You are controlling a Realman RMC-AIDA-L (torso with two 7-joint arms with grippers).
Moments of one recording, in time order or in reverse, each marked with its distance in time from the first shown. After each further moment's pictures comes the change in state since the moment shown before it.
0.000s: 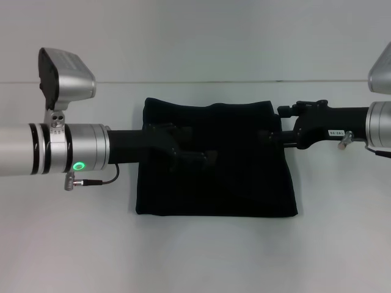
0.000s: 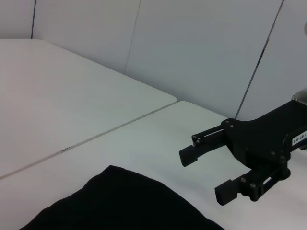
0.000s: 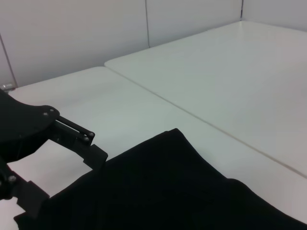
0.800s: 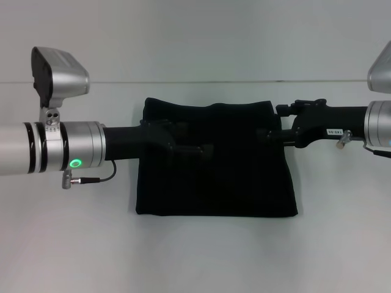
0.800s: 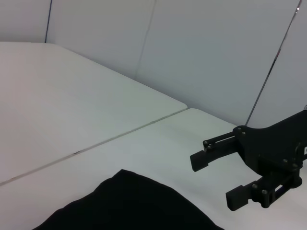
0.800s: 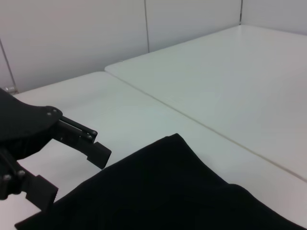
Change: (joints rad) left arm 0.002 0.001 -0.024 -0.003 -0.005 -0.008 -0.013; right arm 0.001 0.005 0.005 0.000 0.007 0.000 0.000
